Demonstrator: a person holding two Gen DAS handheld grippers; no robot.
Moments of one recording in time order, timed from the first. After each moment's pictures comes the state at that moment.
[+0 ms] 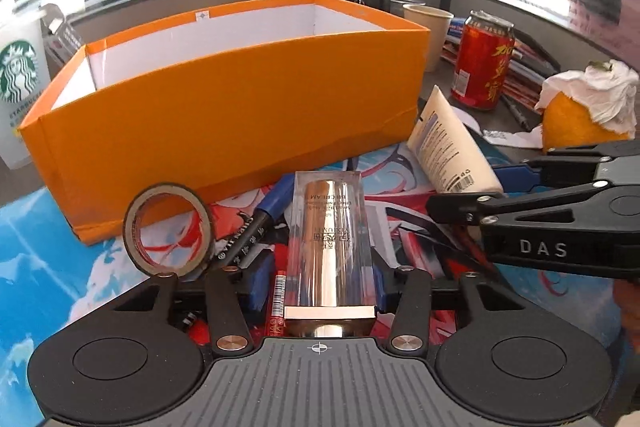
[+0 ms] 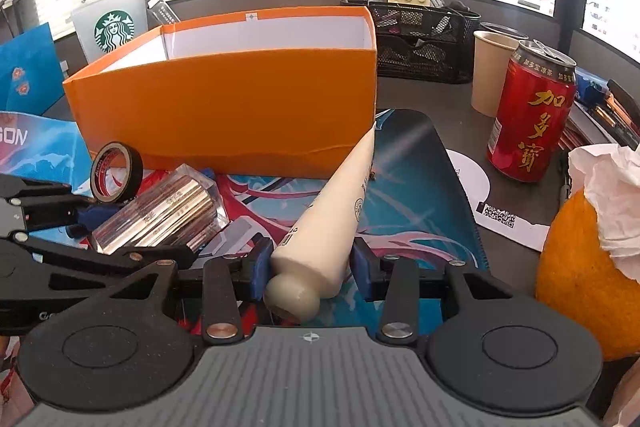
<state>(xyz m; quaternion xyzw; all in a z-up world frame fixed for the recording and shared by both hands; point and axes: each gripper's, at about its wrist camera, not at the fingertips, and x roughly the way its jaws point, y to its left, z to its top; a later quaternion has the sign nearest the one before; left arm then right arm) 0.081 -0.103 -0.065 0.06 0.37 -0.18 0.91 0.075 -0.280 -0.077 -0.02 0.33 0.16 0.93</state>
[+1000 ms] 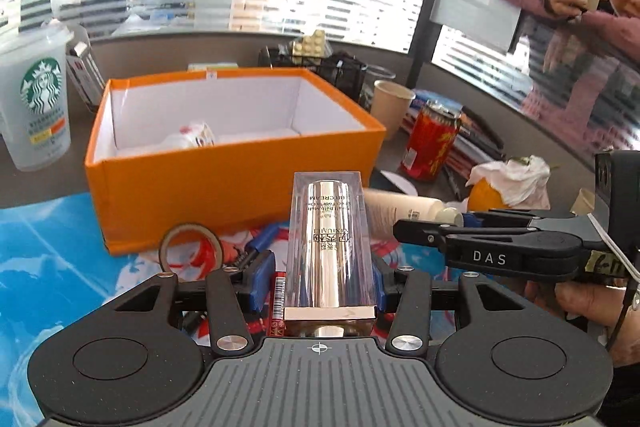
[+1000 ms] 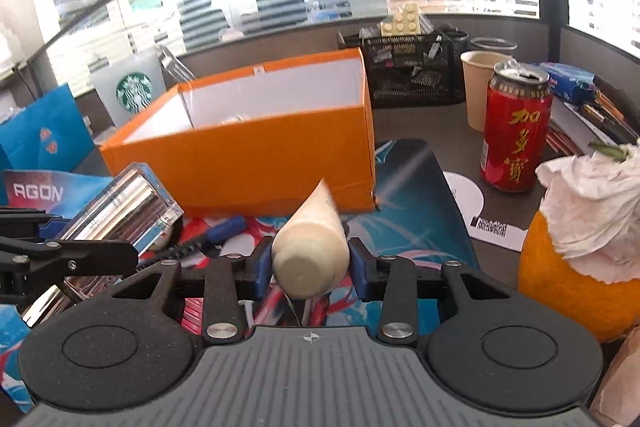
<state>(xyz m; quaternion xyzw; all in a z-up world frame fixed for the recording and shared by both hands) 0.040 -0.063 0.008 -0.02 0.33 -0.22 0.92 0.051 -0.301 -0.045 0.05 0.30 0.19 0.93</state>
